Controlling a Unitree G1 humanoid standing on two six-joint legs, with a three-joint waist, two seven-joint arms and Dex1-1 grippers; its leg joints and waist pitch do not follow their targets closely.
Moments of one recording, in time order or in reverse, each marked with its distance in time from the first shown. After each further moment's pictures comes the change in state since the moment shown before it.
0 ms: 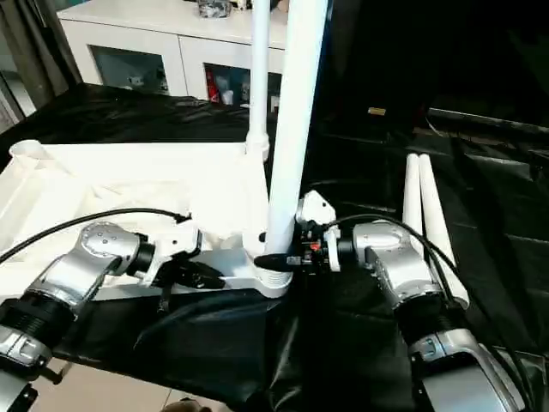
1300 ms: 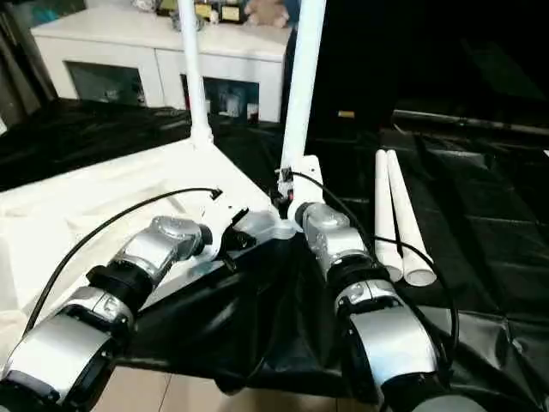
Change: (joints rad) left arm -0.241 -0.339 0.103 0.365 0.069 0.312 0.624; right arm -0.315 0.346 -0.249 0.544 -0.098 0.062 -1.073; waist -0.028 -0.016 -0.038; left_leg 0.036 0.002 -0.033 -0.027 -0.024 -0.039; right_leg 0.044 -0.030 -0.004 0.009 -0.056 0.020
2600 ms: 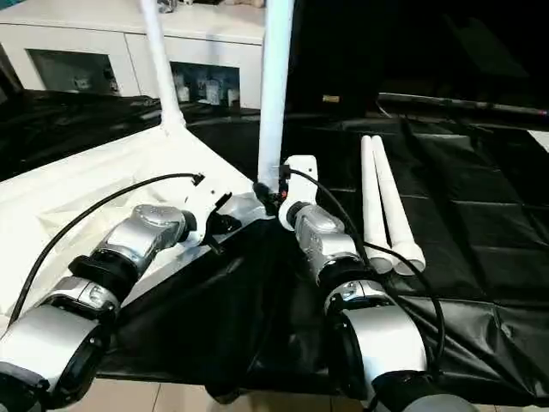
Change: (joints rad) left arm -0.034 0.058 0.050 0.024 0.002 -0.047 0.016; right arm -0.029 0.054 -0.134 0.080 0.027 -0.150 0.106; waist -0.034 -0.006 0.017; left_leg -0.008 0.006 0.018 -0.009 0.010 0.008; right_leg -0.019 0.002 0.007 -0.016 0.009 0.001
